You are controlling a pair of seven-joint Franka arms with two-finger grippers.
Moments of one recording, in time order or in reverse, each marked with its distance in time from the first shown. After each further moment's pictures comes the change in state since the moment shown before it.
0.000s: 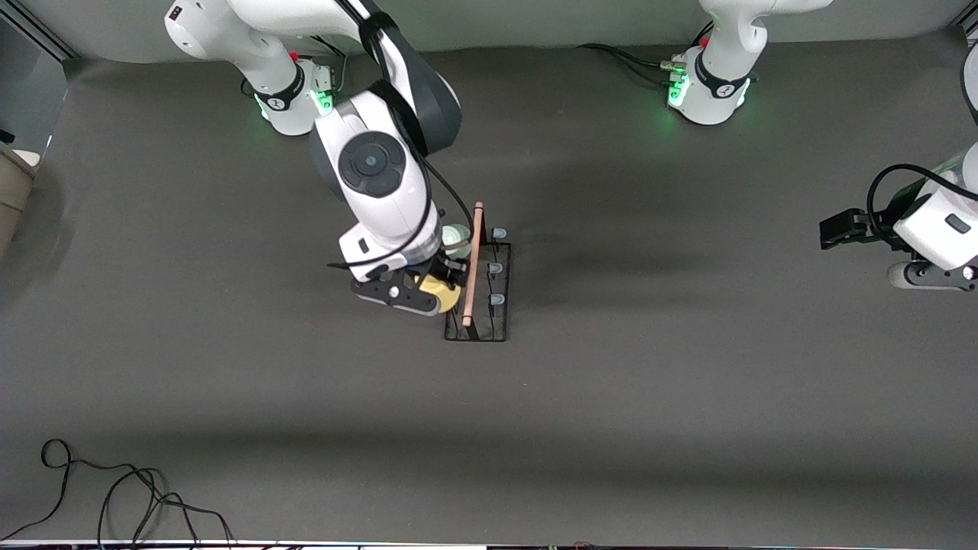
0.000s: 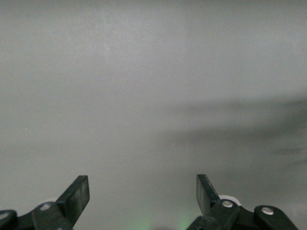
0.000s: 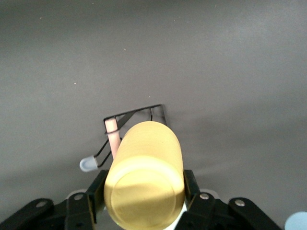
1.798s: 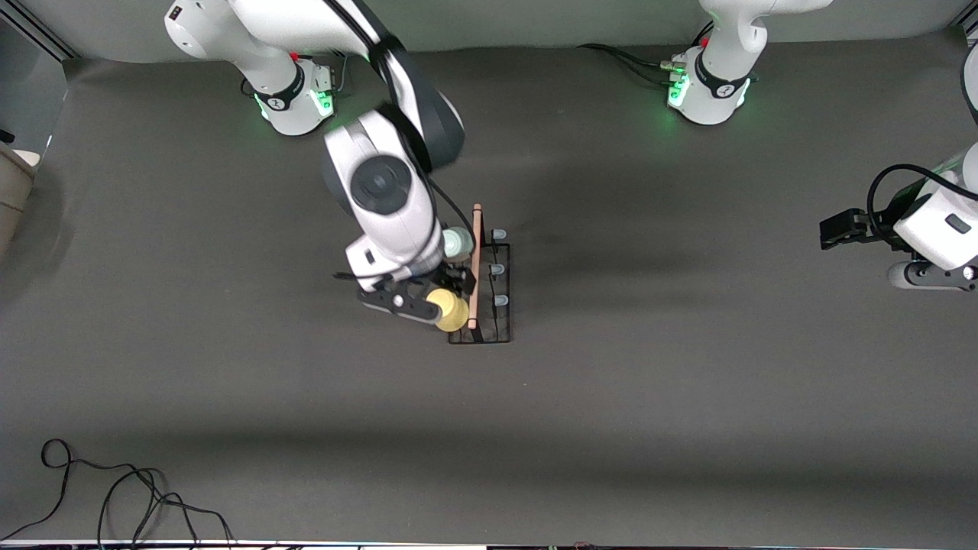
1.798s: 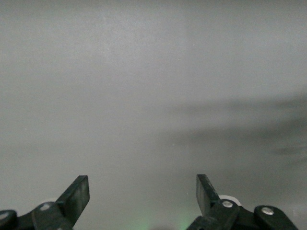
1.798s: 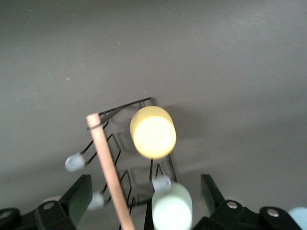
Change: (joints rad) left arm 0.000 0.000 -0.001 0.000 -0.001 0.000 -0.002; right arm -0.002 -0.061 0.008 -0.034 0.002 -0.041 0.000
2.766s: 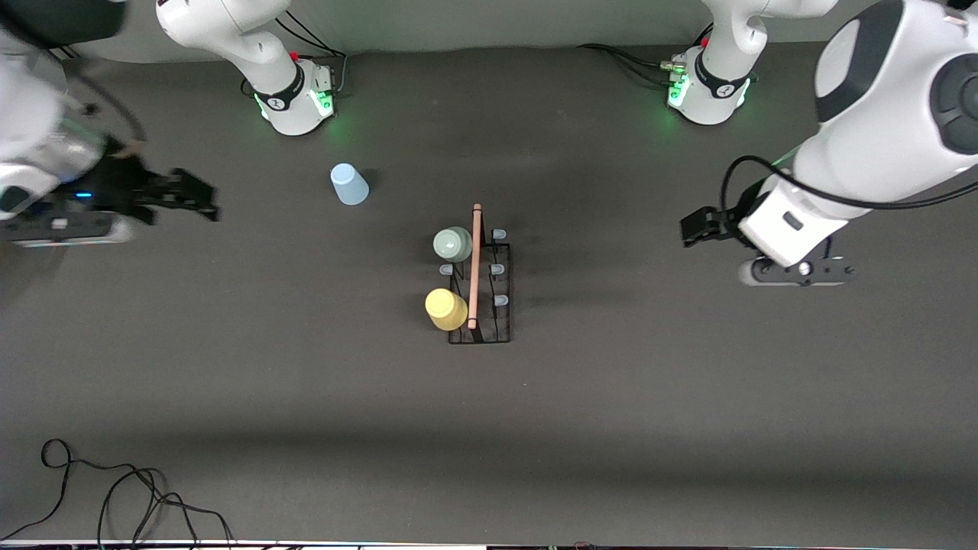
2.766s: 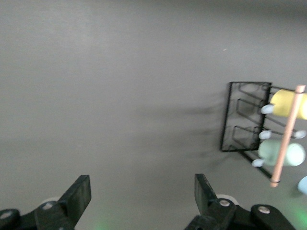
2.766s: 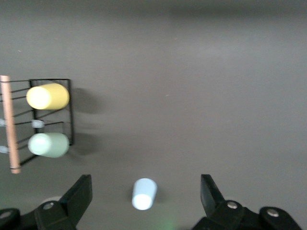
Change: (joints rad) left arm -0.236 0.069 -0.031 0.054 -0.201 0.080 -0.358; right arm -0.605 -0.490 0.199 -0.158 -0.195 -0.330 -0.714
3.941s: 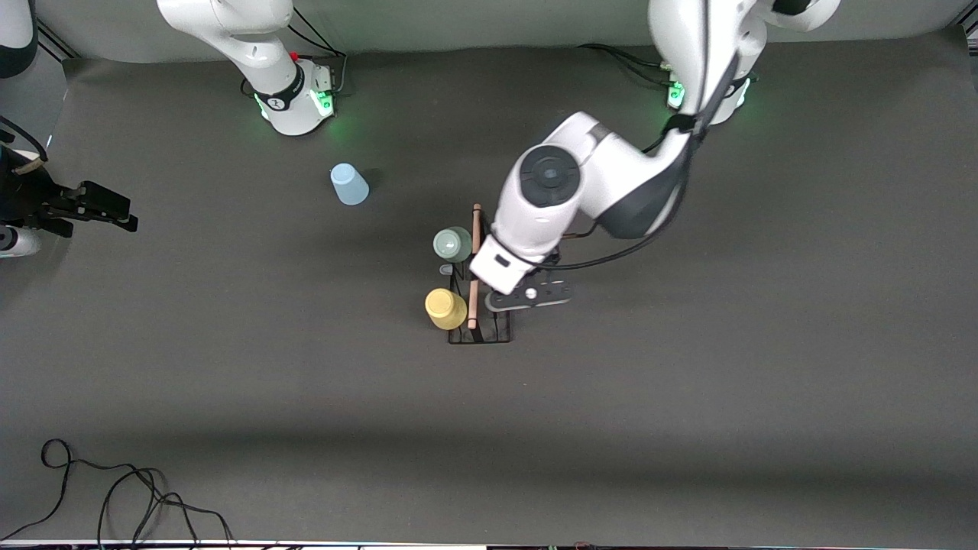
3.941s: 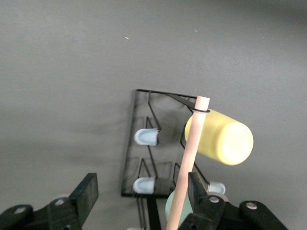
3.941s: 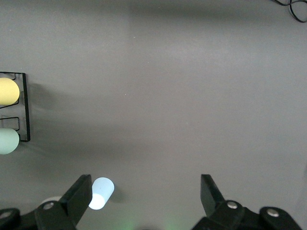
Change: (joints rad) left arm -0.416 0.426 -0.007 0.166 0.074 0.402 -0.503; right arm -0.365 0.008 0.230 -0.015 -0.045 0.005 -0.161
